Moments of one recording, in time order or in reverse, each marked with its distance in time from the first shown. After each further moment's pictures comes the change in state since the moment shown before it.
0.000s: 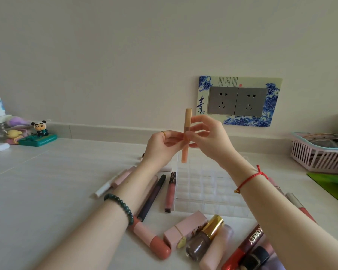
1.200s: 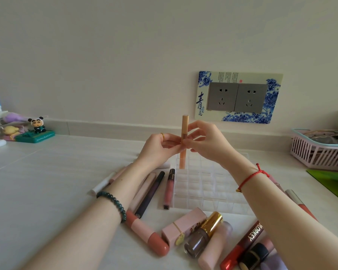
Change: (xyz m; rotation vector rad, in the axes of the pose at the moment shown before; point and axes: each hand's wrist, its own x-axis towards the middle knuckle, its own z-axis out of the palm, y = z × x) left_hand 0.003 -0.017 -0.008 0.066 -0.124 -0.002; right_hand -0.005 0.004 -0.001 -0.166 -0.130 0.130
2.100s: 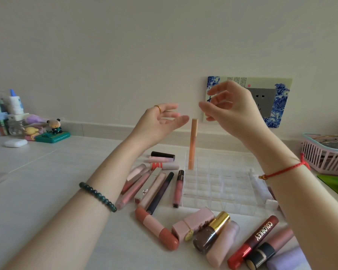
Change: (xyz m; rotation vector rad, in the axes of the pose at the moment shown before) left_hand -0.011 0.068 -0.041 0.156 0.051 0.127; right_hand -0.017 -0.067 -0.036 0.082 0.257 -0.237
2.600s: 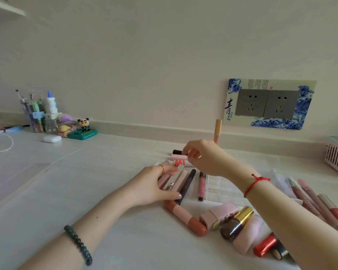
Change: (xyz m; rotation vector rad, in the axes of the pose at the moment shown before) left_hand -0.108 -0.063 -0.035 0.460 -0.277 -0.174; right_hand -0.038 0.026 0.082 -0.473 -0.602 -0.048
